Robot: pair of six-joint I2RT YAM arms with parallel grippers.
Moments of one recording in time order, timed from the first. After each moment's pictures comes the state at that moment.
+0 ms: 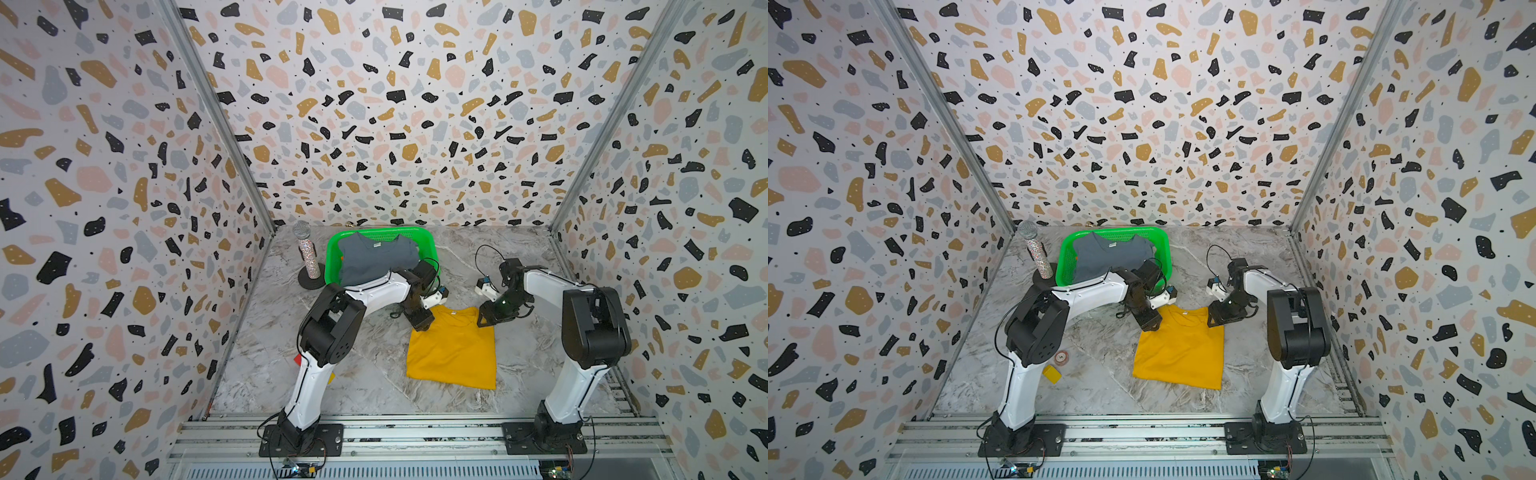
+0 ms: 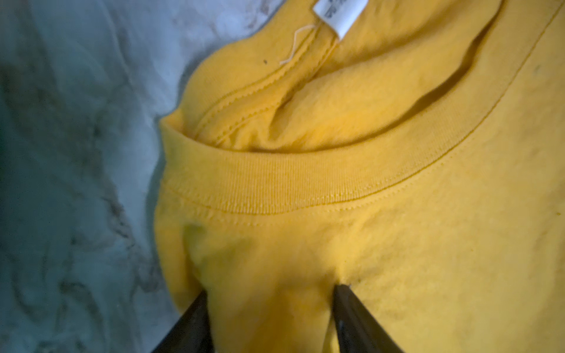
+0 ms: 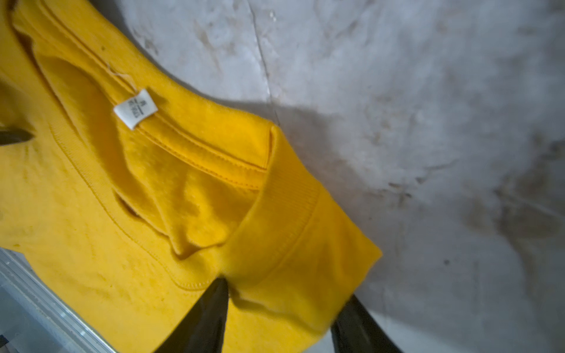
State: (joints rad) left arm -0.72 2.12 1.57 -0.80 0.21 0.32; right arm 0.14 1.86 1.19 -0.89 -0.41 -0.30
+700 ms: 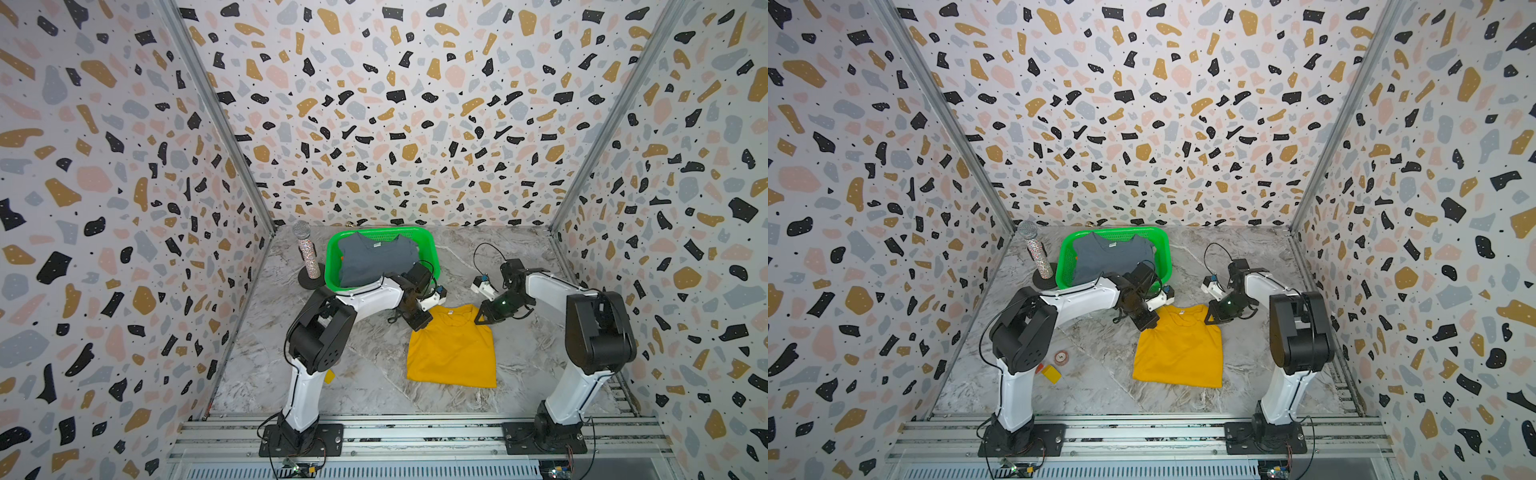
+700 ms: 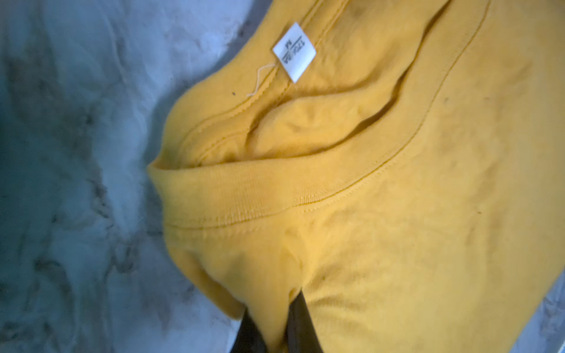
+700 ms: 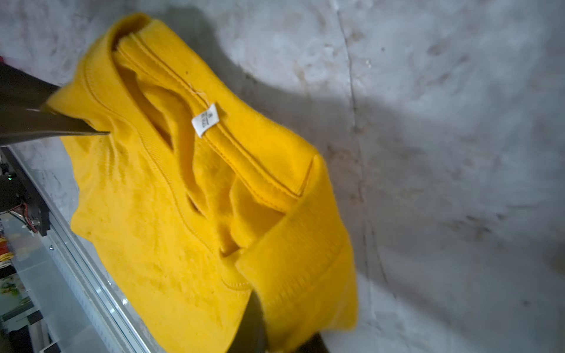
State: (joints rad) left arm -0.72 1.98 1.43 -0.69 0.28 0.26; right arm 0.14 1.75 1.12 -0.82 -0.57 -0.33
